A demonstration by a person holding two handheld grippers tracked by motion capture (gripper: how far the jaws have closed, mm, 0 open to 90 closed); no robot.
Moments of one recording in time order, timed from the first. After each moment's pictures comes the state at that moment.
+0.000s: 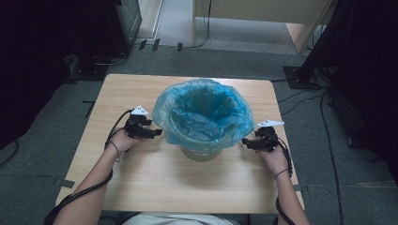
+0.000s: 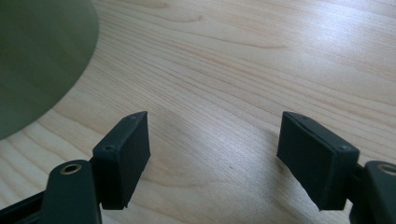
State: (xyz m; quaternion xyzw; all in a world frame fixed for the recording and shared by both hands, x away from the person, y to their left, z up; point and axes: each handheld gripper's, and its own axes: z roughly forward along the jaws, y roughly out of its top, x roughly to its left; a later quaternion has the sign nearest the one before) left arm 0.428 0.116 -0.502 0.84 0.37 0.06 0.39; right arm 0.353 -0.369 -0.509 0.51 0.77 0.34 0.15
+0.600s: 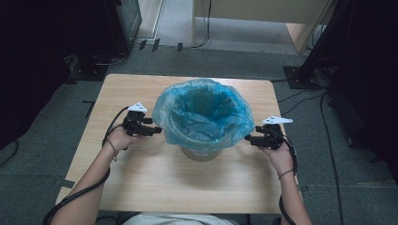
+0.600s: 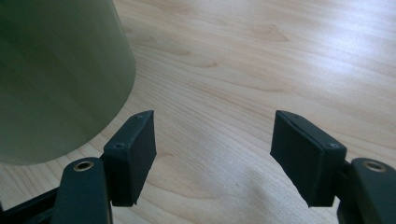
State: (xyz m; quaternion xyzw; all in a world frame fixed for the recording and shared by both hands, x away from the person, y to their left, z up) left arm 0.424 0.117 -0.477 0.84 0.35 0.05 0.40; right arm 0.345 -0.374 -0.478 0.49 0.76 0.39 0.16
